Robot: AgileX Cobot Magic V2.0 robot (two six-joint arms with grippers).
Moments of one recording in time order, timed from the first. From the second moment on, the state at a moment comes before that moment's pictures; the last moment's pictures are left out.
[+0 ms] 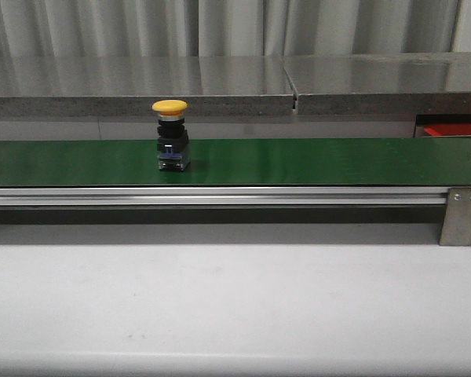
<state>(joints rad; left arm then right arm) 0.02 0.95 -0.97 -0.39 0.67 0.39 -0.06 0.51 -0.64 0.28 0.48 -0.38</state>
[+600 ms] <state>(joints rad) 0.02 0.61 -0.74 -0.41 0.67 0.40 0.22 1.07 -1.08 0.25 0.68 -0.38</state>
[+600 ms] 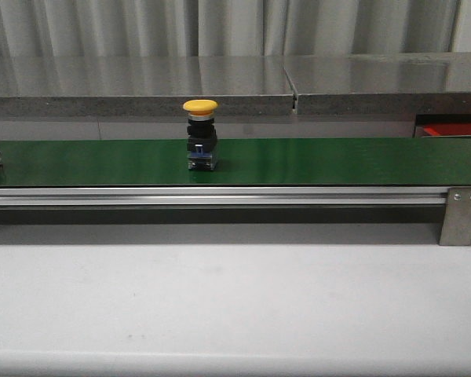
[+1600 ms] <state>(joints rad) 0.02 0.61 -0.73 -0.41 0.67 0.40 0.41 1.91 -1.66 0.25 0.91 -0.38</state>
